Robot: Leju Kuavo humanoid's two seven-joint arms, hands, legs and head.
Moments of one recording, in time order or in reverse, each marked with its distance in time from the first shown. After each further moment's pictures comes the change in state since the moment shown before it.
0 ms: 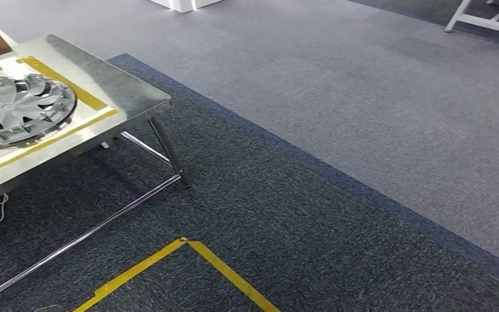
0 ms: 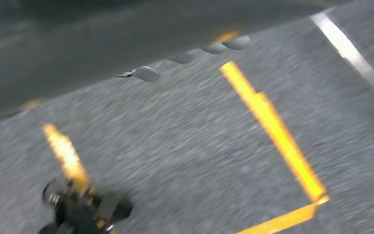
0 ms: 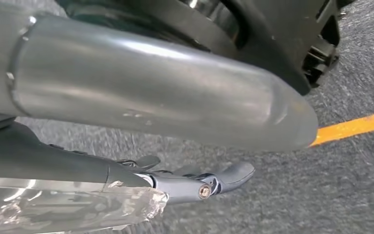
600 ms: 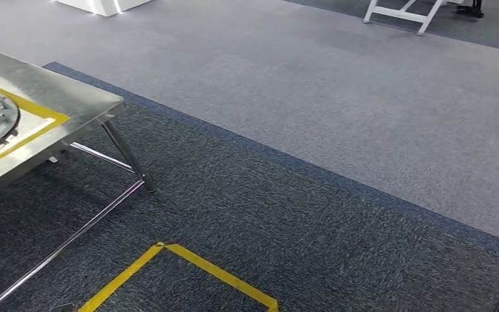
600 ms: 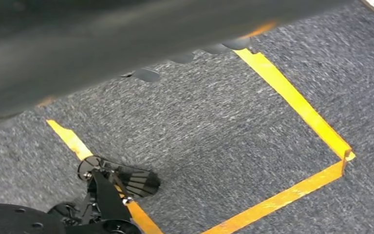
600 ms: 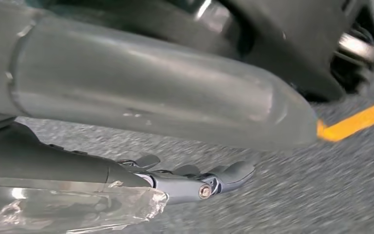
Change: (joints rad) left arm -0.060 0.024 0.080 0.187 -0.054 0.026 -0.038; right arm -0.003 0.017 -0.010 -0.002 0.000 -0.117 0.016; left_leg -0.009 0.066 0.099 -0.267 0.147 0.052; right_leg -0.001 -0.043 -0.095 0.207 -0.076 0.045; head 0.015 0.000
